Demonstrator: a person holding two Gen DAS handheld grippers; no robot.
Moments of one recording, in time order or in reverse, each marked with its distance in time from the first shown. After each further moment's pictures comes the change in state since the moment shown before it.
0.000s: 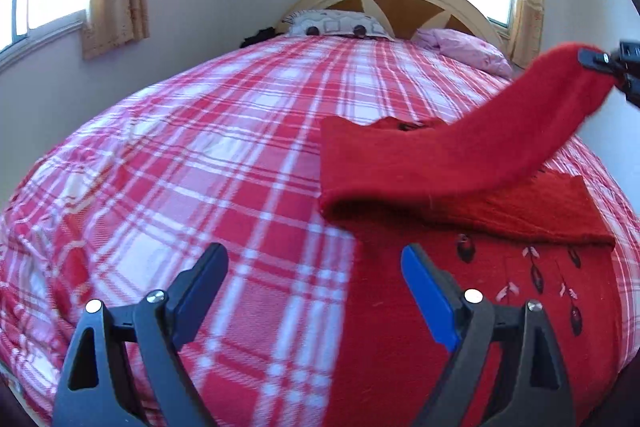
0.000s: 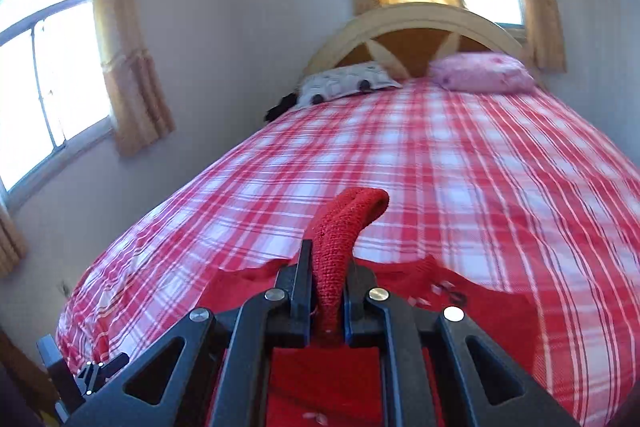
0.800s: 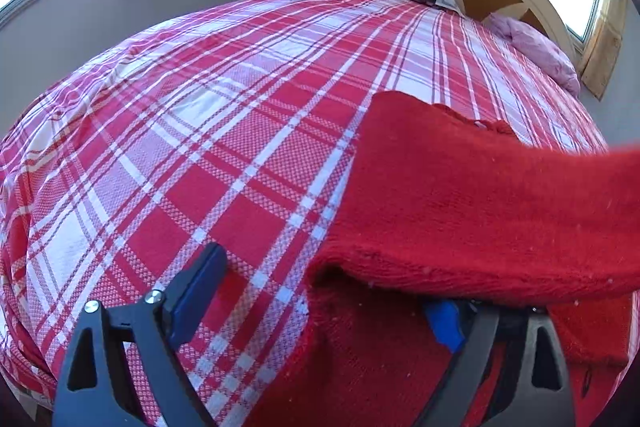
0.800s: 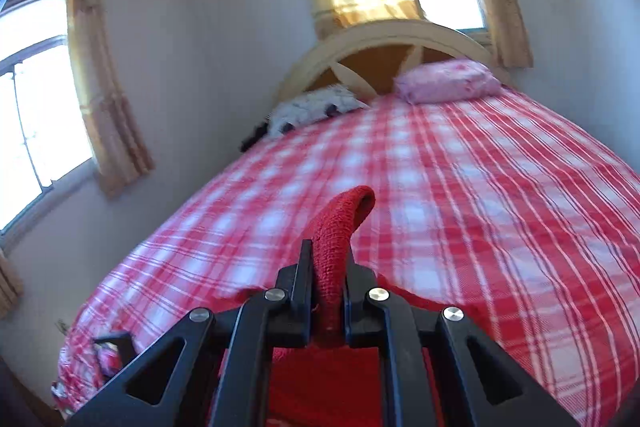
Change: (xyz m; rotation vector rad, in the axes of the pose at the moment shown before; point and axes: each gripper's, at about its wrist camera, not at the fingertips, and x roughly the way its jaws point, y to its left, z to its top) left arm 0.086 -0.022 0.029 -0.237 0.179 0.164; right arm -0.030 -0.054 0.009 0.085 -0.073 -0.091
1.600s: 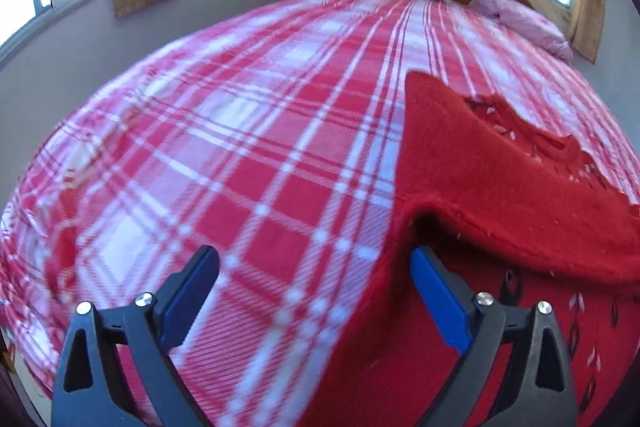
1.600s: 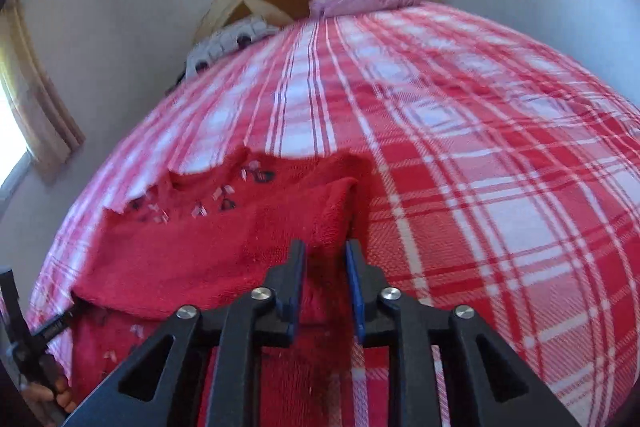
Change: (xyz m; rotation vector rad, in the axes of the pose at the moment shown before) left arm -0.040 0.023 -0.016 0.131 -0.040 0.044; right arm 0.008 -0.103 -0.106 0.144 0.174 -0.178
